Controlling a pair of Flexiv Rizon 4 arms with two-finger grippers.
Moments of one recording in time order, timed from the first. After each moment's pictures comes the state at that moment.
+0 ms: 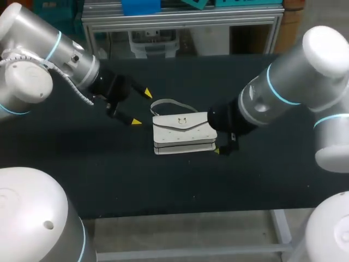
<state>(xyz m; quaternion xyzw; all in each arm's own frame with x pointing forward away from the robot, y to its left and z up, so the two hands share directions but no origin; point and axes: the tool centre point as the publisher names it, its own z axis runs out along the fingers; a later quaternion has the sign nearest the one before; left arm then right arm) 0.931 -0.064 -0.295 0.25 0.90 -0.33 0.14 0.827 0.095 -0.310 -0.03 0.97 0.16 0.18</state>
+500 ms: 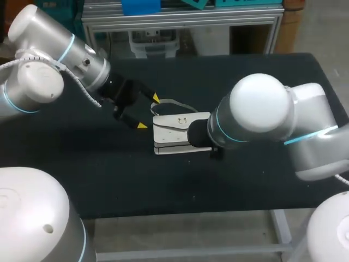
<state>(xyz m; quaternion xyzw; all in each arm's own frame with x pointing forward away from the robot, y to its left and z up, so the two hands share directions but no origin) 0.930 -0.084 -0.309 0.30 0.89 -0.32 0.13 0.840 0.108 -0.332 -0.03 0.96 0.03 0.28</state>
